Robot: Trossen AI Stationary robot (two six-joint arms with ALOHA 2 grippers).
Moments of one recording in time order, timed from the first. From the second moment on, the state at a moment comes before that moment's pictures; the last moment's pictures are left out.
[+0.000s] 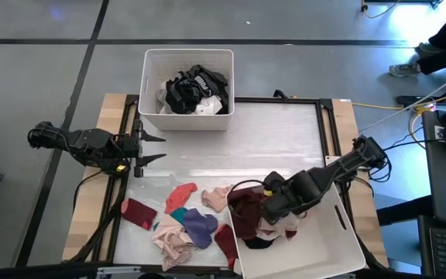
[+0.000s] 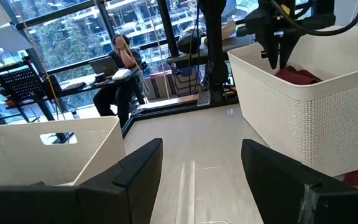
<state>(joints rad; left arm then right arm) -0.28 0.38 0.53 -0.24 -0.43 0.21 0.52 1.77 1.82 -1.54 0.06 1.33</state>
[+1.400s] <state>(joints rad) -0.28 0.38 0.53 -0.24 -0.43 0.21 0.23 1.79 1.87 -0.74 0.27 0.59</state>
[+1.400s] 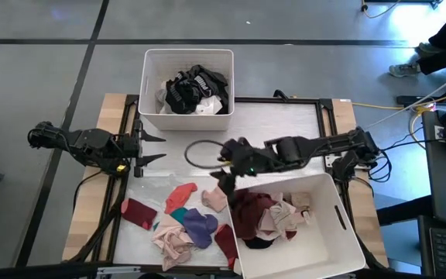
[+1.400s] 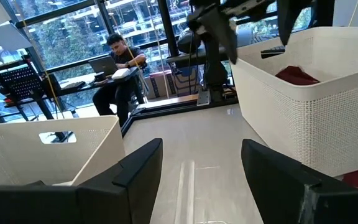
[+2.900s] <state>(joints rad) -0.28 0.38 0.53 -0.25 -0.43 0.21 0.14 2.30 1.87 -0.68 -0.13 0.33</state>
